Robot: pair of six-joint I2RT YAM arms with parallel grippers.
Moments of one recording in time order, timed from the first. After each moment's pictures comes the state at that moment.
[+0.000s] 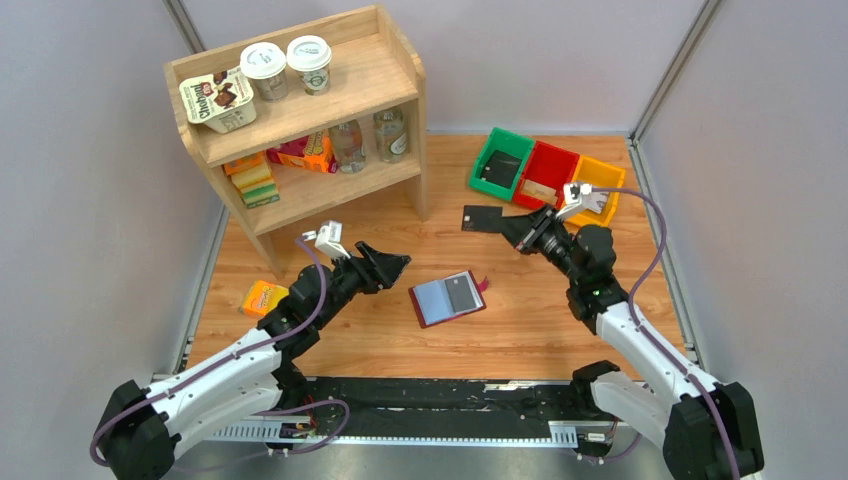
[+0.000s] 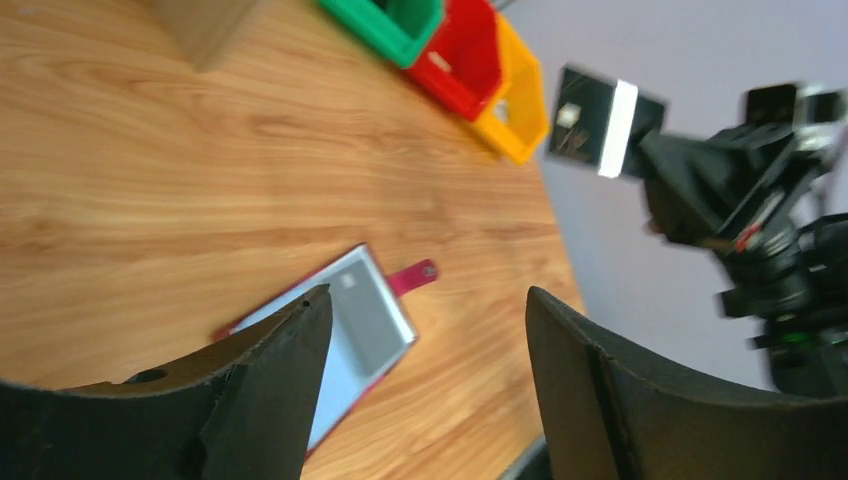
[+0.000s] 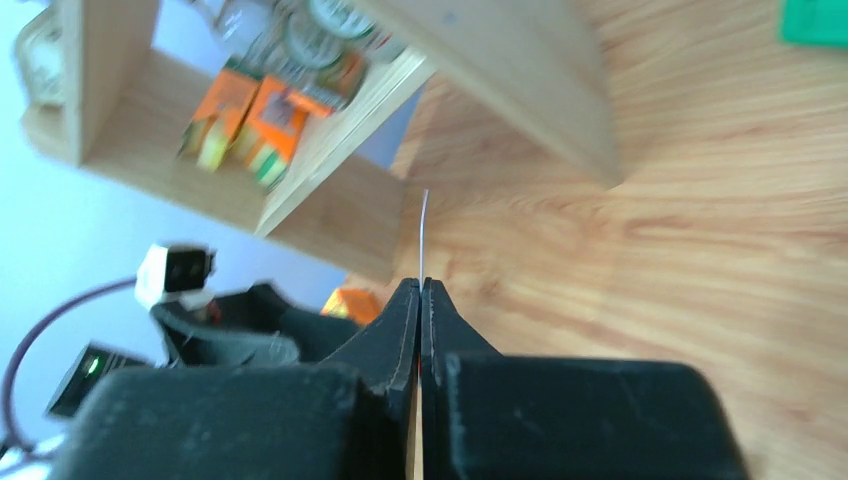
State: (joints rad) left arm -0.75 0.80 0.35 0.37 -0.11 -0.91; right arm 0.36 0.93 0.45 0.52 -0.37 0.93
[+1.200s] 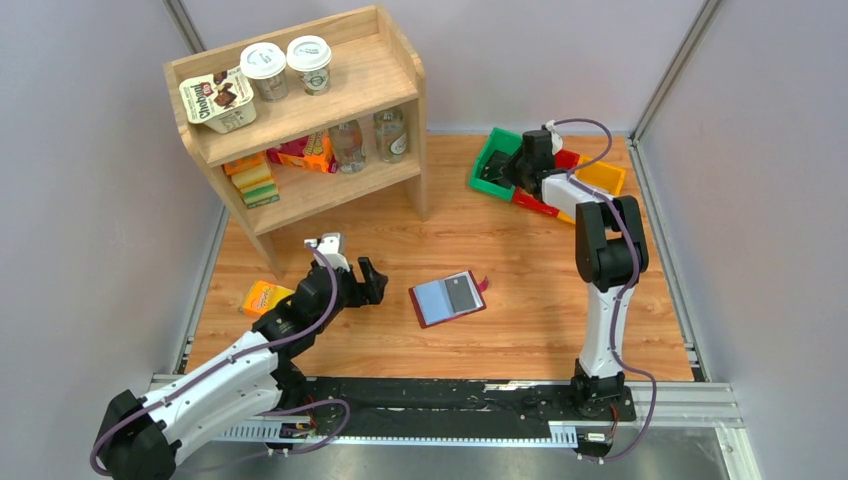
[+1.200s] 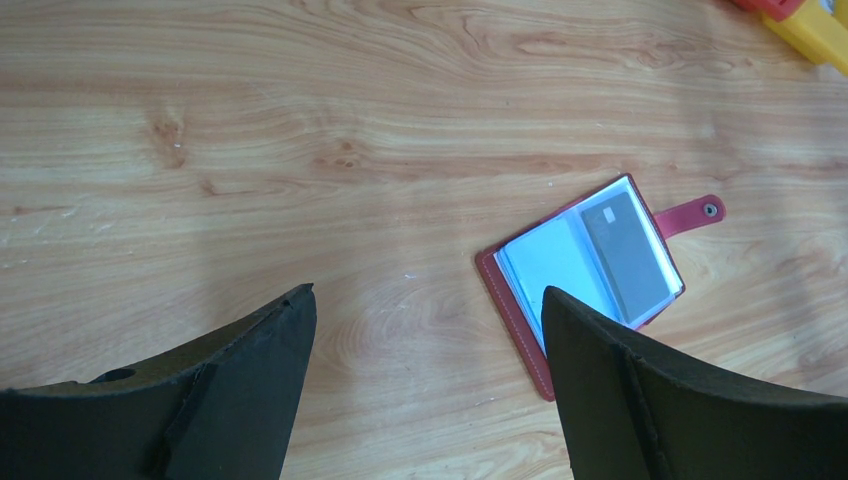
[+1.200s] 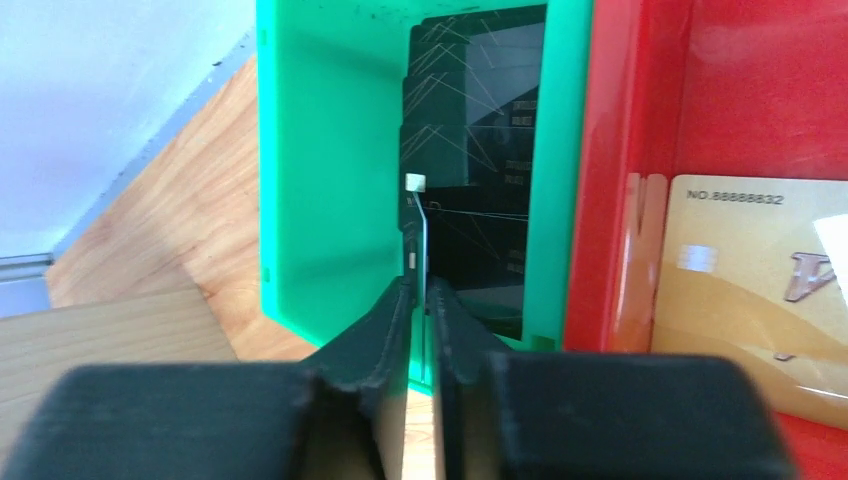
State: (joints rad) left arm -0.71 0.72 0.35 -0.08 -0.29 -0.59; right arm 0.18 2.12 1.51 0.03 0.01 0.82
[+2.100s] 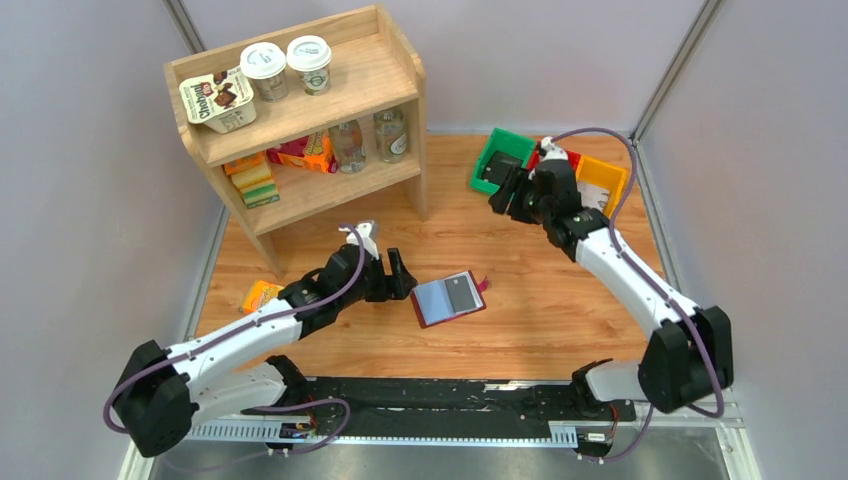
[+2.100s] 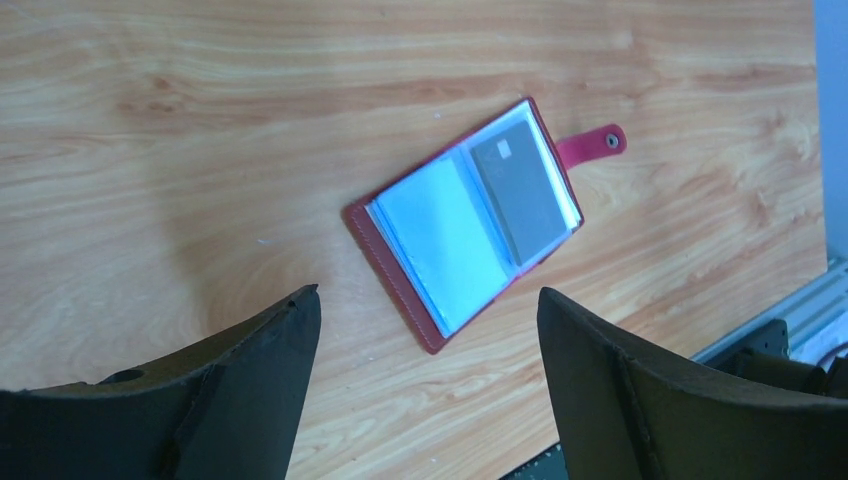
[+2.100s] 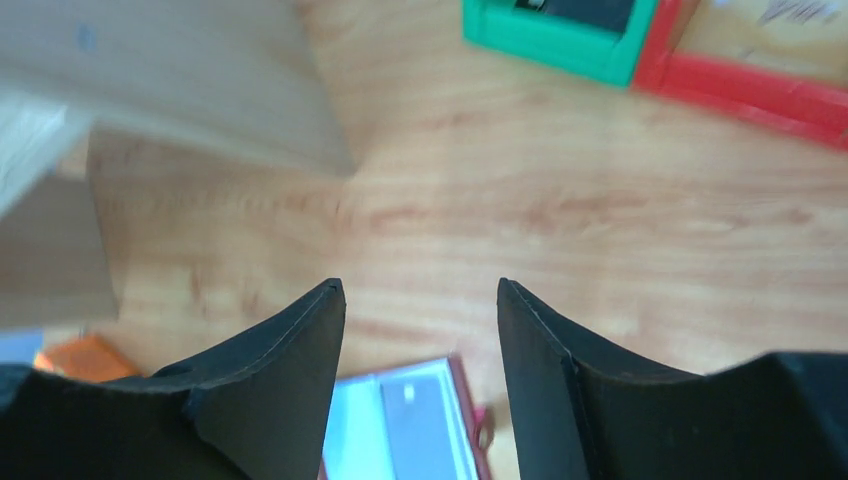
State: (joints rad) left arm -0.76 0.99 0.55 -0.14 -0.11 -0.71; right arm 0.34 1.39 1.10 -0.24 0.01 0.56
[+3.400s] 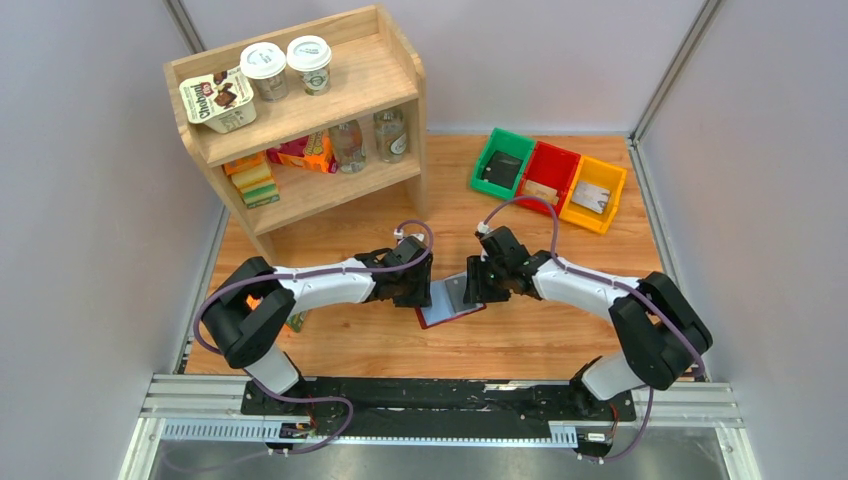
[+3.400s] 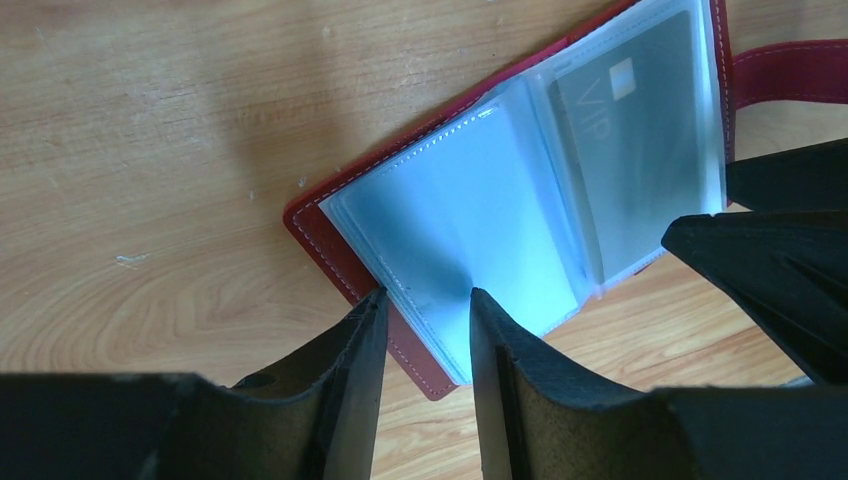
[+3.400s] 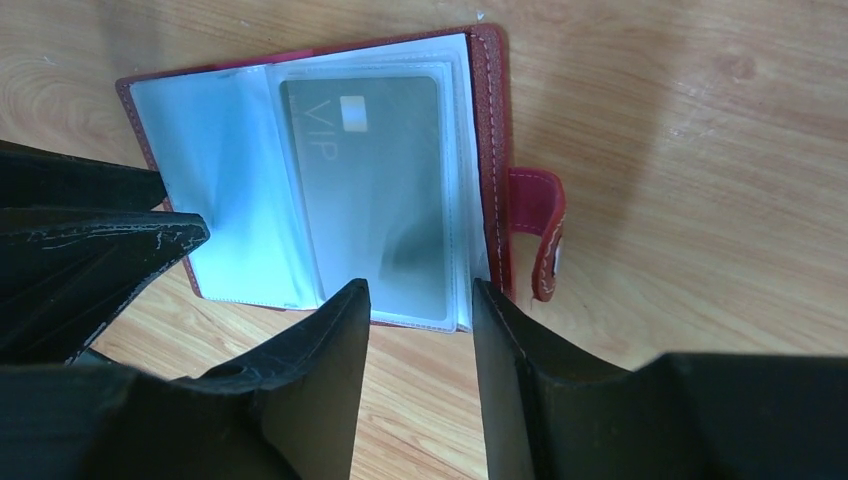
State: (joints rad) left arm -0.86 1.61 0.86 -0.29 -0.04 -0.78; right arm 0.65 1.48 0.75 -0.29 -0.15 0.54
